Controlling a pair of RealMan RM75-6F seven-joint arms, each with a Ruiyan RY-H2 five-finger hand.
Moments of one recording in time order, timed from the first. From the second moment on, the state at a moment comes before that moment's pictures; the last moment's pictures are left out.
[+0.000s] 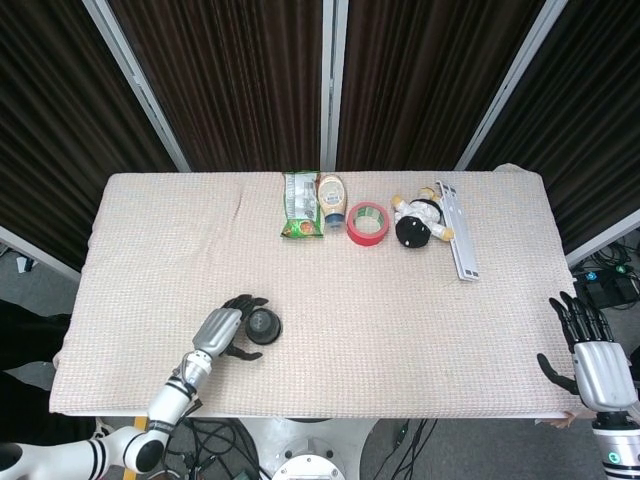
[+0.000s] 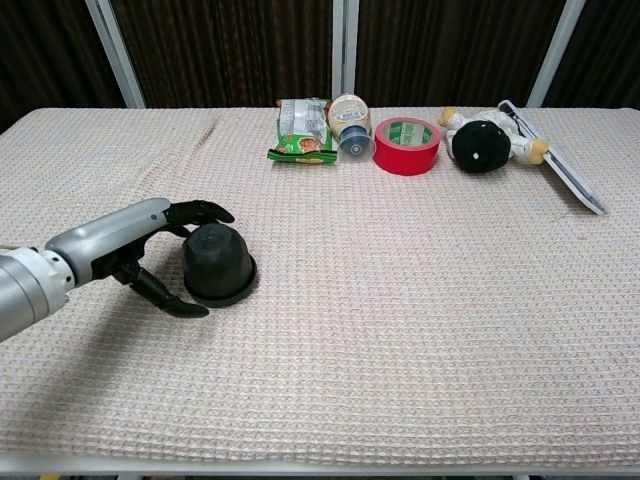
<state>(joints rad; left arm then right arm) -0.50 -1.74 -0.12 -1.39 1.30 0.96 -0.05 0.05 -1.23 0.03 -1.35 -1.59 1.56 0.17</state>
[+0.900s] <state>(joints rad) -0.54 -1.82 -0.13 -1.24 1.29 0.94 -0.10 0.05 -1.24 0.03 -1.32 -1.58 1.55 0.19</state>
